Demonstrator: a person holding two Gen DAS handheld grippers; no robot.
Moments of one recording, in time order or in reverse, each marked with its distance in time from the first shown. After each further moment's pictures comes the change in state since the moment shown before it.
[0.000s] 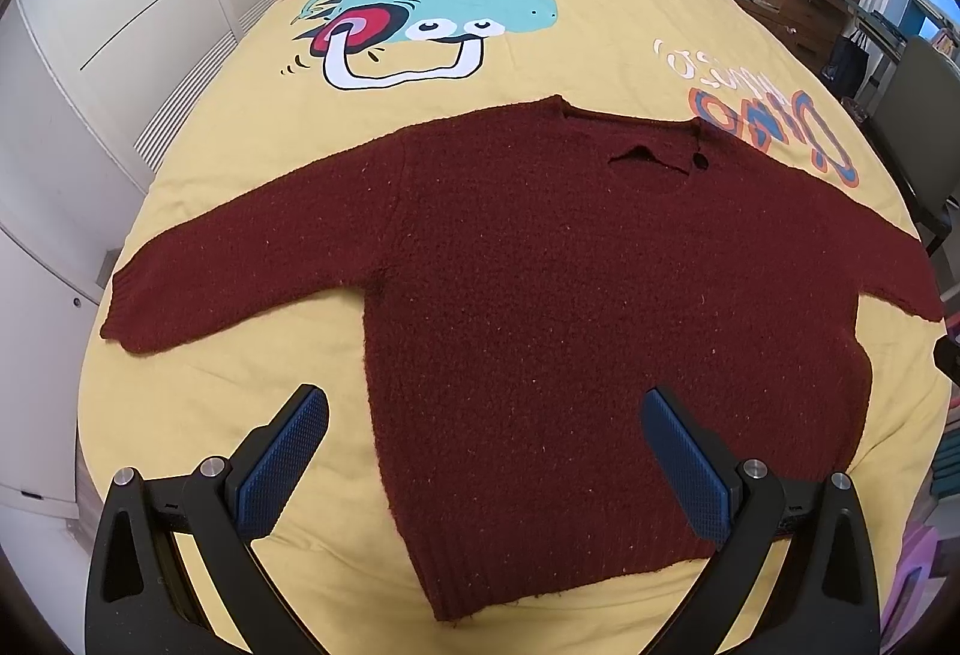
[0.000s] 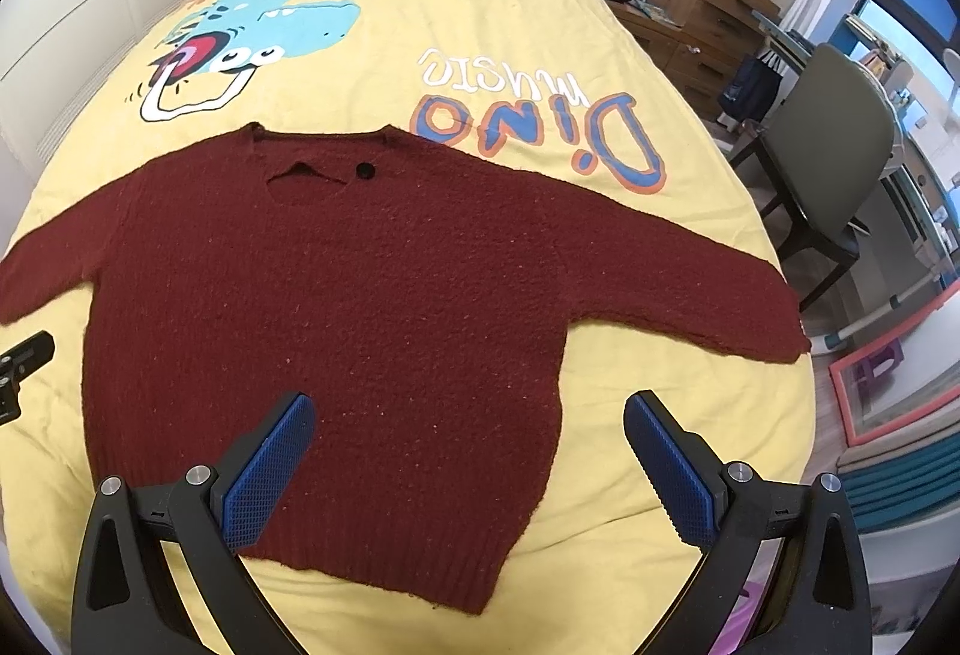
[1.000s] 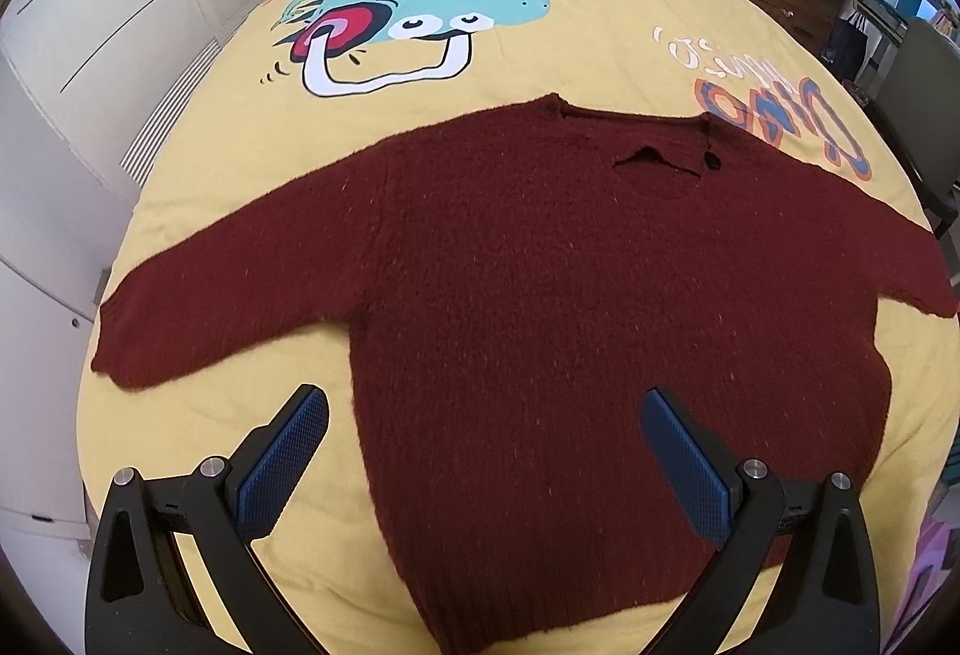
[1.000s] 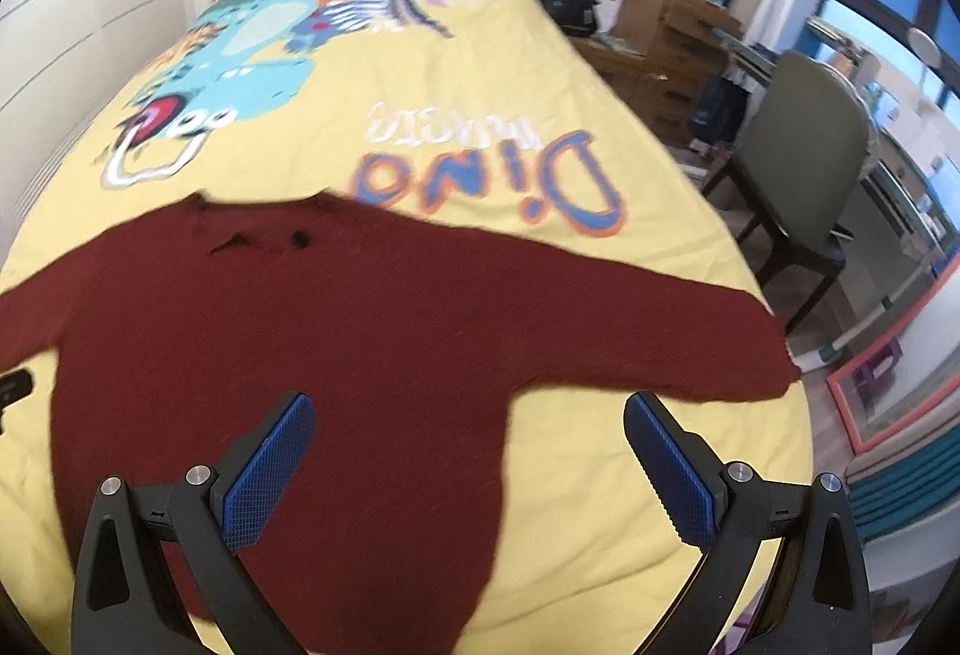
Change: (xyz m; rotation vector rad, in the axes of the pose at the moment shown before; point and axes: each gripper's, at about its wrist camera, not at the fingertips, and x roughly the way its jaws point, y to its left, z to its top) left arm 0.033 -0.003 0.027 0.044 0.019 0.009; right arm 0.025 -0.059 0.017 0.084 -0.136 -0.039
